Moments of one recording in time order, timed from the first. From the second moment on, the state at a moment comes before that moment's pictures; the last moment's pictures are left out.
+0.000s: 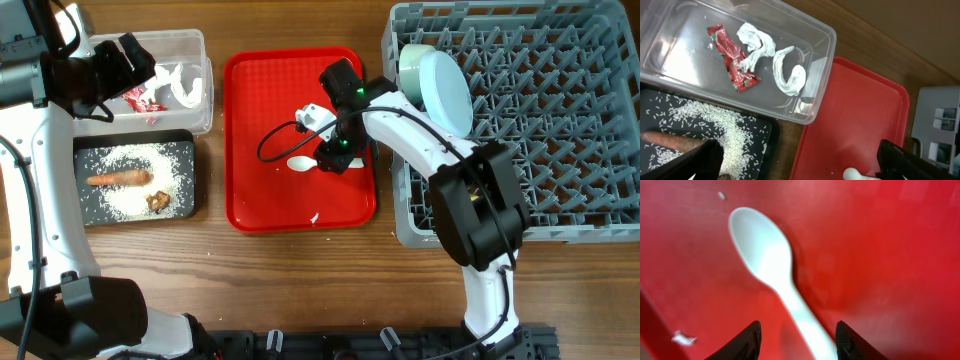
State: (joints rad) left arm 0.26 1.66 1.76 -1.07 0.23 -0.25; right arm 0.52 2.16 1.63 -0.89 -0.28 -0.49
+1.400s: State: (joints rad) left arm 0.26 1.66 1.76 -1.07 0.23 -0.25; right arm 0.53 2.23 1.64 -0.79 -0.26 -0.41
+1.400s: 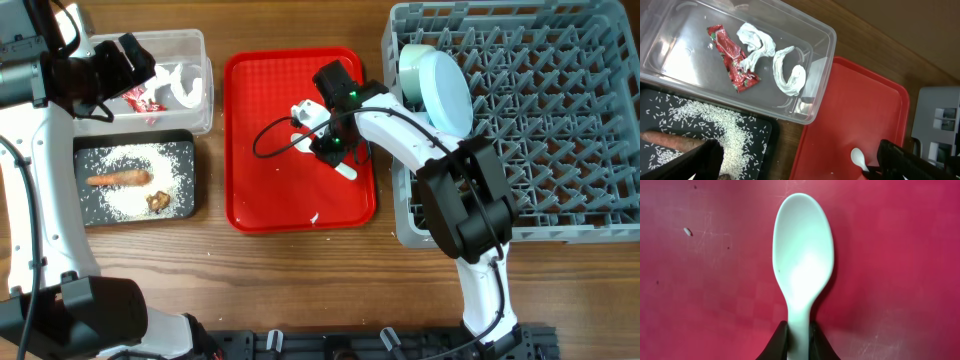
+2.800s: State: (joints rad) left arm 0.26 1.66 1.76 -1.07 0.23 -0.25; right arm -0.15 1.71 1.64 -1.04 -0.16 0.66
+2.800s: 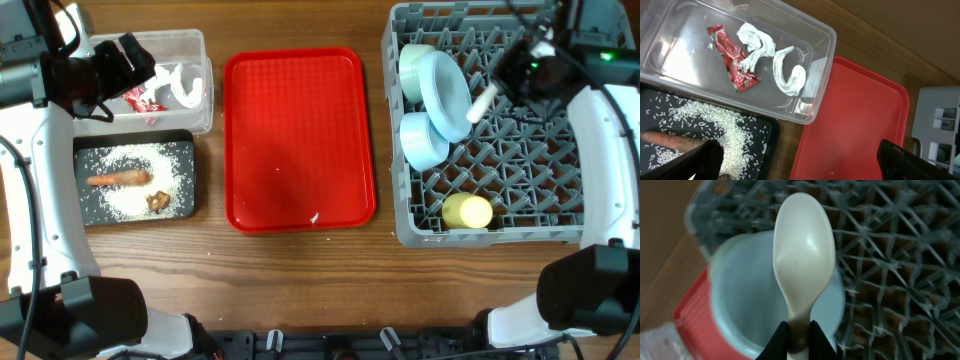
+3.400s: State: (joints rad) left arm 0.26 1.66 1.76 -1.07 0.23 -0.25; right arm -0.16 1.71 1.44 -1.21 -0.05 1.30
